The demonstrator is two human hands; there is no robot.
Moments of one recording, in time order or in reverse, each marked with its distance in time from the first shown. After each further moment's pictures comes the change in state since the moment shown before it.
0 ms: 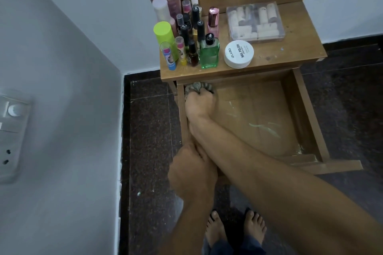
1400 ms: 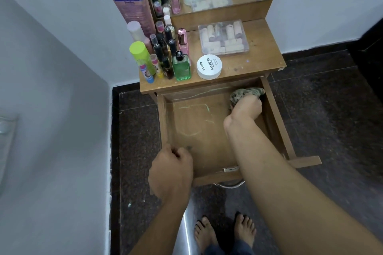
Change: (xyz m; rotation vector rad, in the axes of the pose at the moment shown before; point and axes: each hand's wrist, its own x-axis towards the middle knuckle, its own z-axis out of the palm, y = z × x) left_hand -0.004 0.011 -0.007 -0.006 0.056 0.012; right_hand 0.035 -0.012 -0.137 0.845 0.377 0.221
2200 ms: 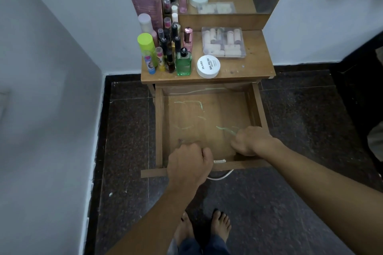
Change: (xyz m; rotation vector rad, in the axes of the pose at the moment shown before) left_hand -0.026 0.017 0.015 0.177 -0.270 0.451; right_hand -0.004 -0.047 -0.085 -2.574 -0.723 -0.552
